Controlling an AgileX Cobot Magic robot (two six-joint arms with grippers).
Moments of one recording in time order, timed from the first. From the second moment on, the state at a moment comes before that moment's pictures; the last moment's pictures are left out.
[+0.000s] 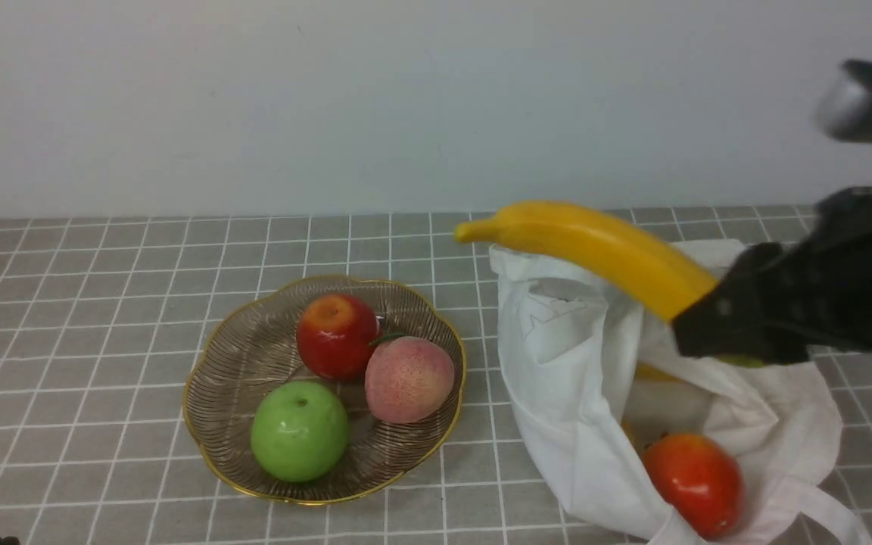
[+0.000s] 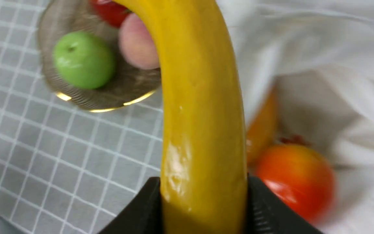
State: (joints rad) right arm 0.40 1.22 -1.14 0.35 1.07 -0.04; left arm -0.01 -0.02 0.03 -0.12 0.37 0.07
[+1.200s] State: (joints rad) right arm 0.70 2.15 -1.74 -0.13 0.76 0.06; left arm -0.01 -0.02 0.03 -0.12 0.37 0.07
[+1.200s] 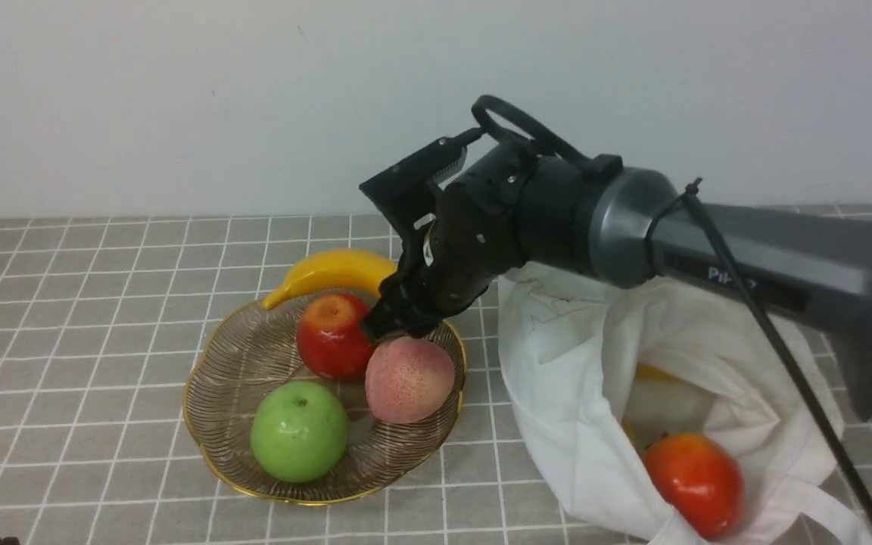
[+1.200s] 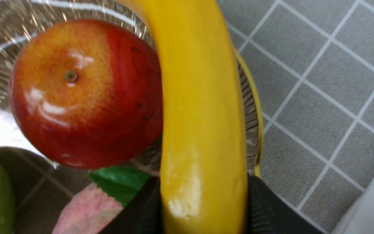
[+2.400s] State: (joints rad) right arm 0.70 1.22 -1.68 -0.49 1.25 0.29; left arm -0.01 -0.02 0.03 -0.12 0.37 0.07
